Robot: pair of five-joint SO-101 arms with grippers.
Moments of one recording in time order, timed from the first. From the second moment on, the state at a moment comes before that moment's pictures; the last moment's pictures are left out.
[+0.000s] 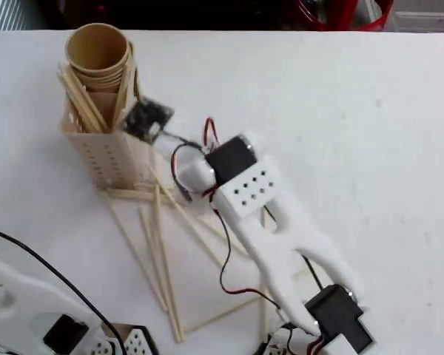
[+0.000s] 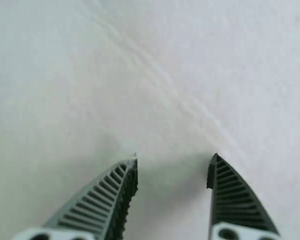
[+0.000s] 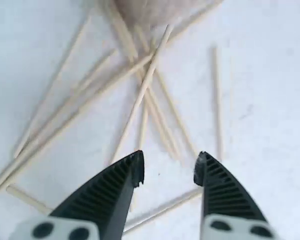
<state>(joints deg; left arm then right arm) -60.1 34.0 9.8 21.9 -5.8 -40.7 -9.1 3.3 85.8 26.0</state>
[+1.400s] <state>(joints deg) -60.1 37.4 8.0 21.3 -5.8 -42.7 3.2 36.4 53.1 22.2</state>
